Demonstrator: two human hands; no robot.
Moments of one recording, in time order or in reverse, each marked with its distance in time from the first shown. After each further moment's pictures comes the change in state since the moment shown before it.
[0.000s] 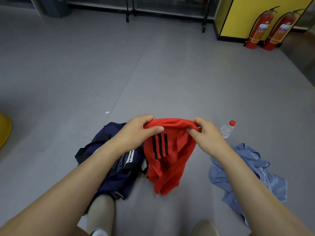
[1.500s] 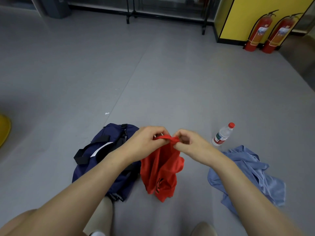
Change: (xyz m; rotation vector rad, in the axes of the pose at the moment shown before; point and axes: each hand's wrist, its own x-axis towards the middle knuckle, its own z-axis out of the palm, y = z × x) left_hand -0.009 0.014 0.026 0.139 -0.083 0.055; right_hand -0.011 -0.008 0.017 0.210 -0.349 -0.028
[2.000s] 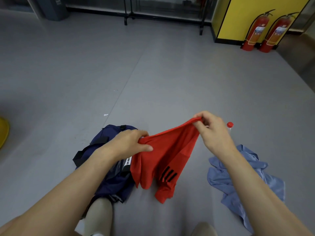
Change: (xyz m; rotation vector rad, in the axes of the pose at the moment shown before) left_hand 0.000 -0.043 -0.024 0.369 -0.105 -0.183; right_hand 0.000 0.004 -0.040 -0.131 0.533 -0.153
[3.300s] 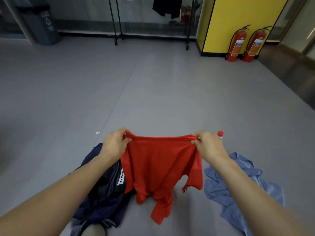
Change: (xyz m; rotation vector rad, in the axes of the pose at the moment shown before) left_hand 0.061 -0.023 0.007 -0.062 0.437 -0.152; right_hand 0.019 0.053 -0.015 -0.505 -0.119 0.261
